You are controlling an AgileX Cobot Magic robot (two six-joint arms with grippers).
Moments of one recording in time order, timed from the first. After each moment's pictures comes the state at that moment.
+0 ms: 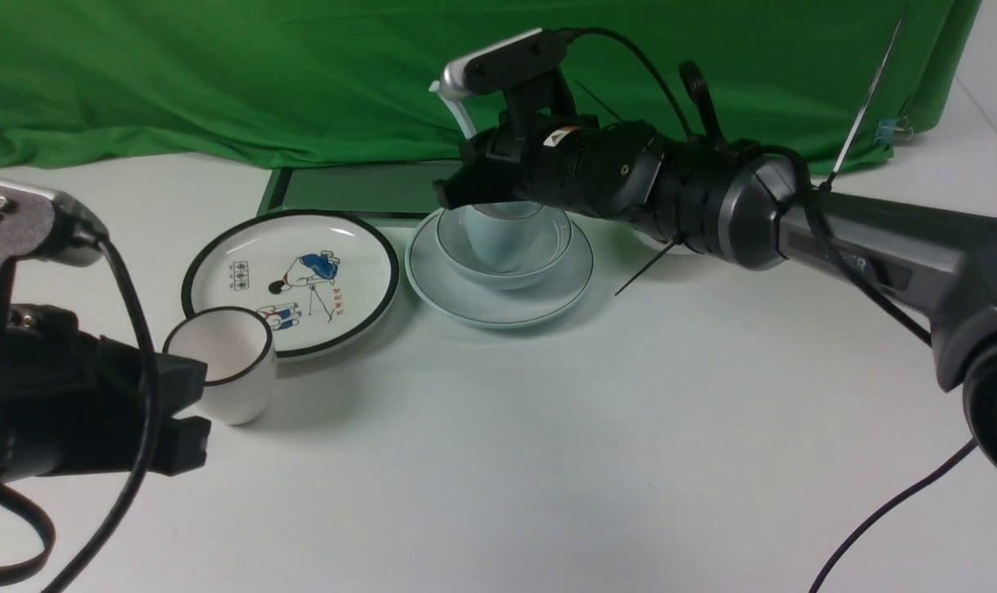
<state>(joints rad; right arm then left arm) 0.57 2.24 -1.80 0.74 -0.04 -0.76 -0.24 0.87 -0.69 -0.23 0.56 0.20</state>
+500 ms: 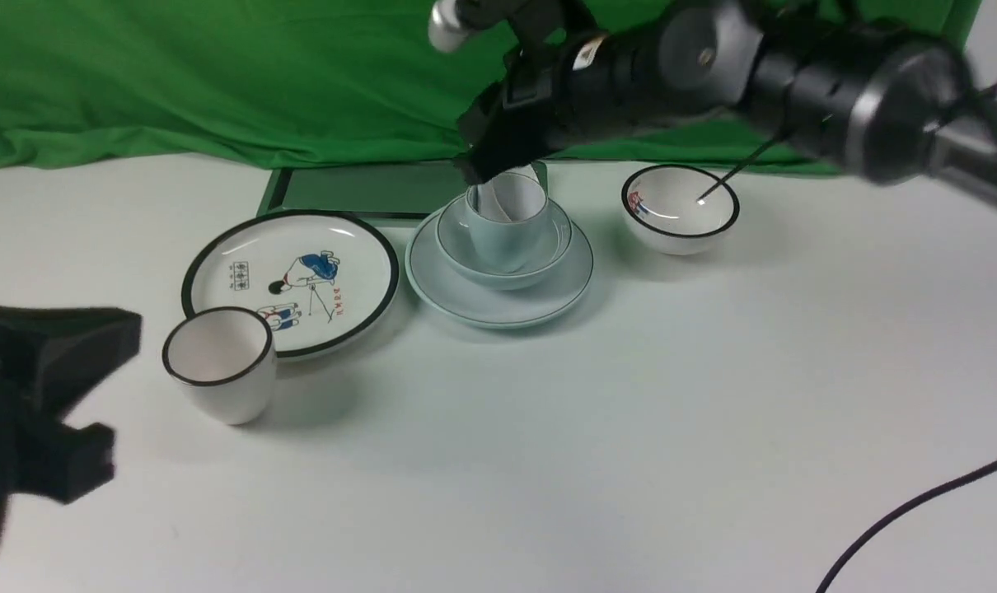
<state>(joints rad) 0.57 1.92 -1.80 0.33 0.50 -0.60 -0.24 0.58 -0.66 -0.23 0.50 0.26</state>
